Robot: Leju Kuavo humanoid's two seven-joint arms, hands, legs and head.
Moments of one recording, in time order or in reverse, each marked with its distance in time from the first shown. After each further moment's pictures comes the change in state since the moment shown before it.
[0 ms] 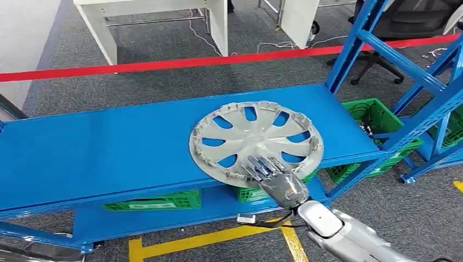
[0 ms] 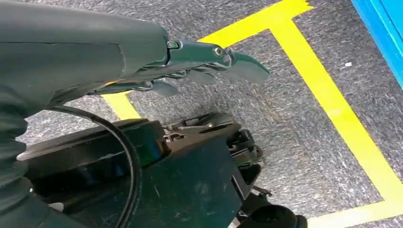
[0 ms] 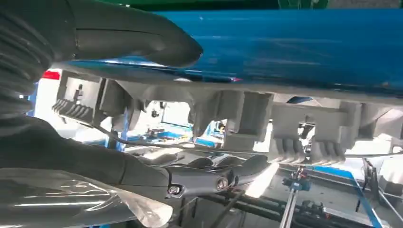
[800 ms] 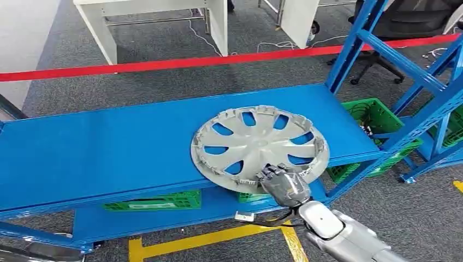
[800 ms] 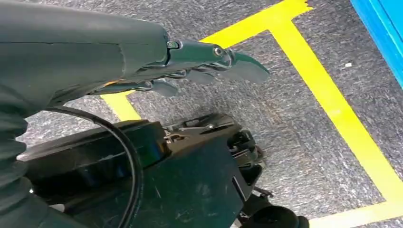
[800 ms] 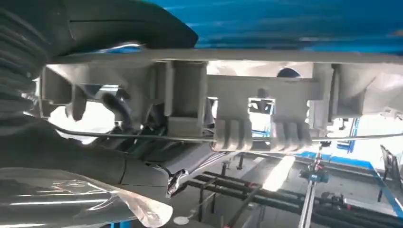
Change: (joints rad) left arm 0.000 0.001 0.001 0.000 -0.008 0.003 0.000; right arm 0.042 0.011 -0.041 -0.096 0.008 -0.008 0.024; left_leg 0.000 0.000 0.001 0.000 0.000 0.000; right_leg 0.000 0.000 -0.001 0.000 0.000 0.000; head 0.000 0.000
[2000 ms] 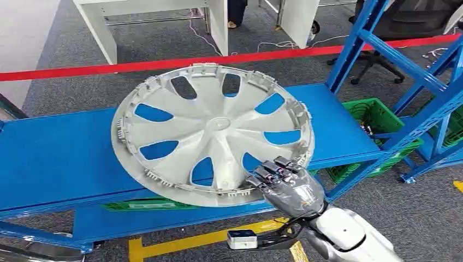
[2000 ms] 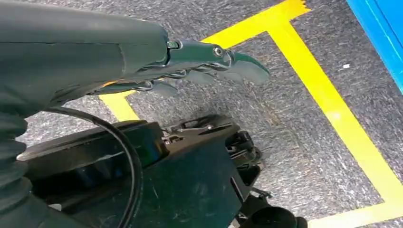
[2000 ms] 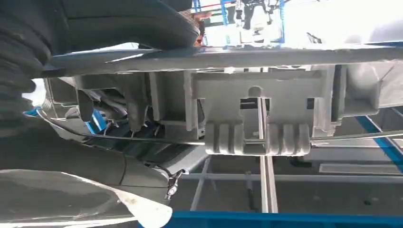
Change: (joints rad) left arm -0.001 -0.005 0.005 0.000 -0.010 0.004 -0.004; right arm 0.169 0.068 -0.180 -0.607 0.001 0.000 -0.355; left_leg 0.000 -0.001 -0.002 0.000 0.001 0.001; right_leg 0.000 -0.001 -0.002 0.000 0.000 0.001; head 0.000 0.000
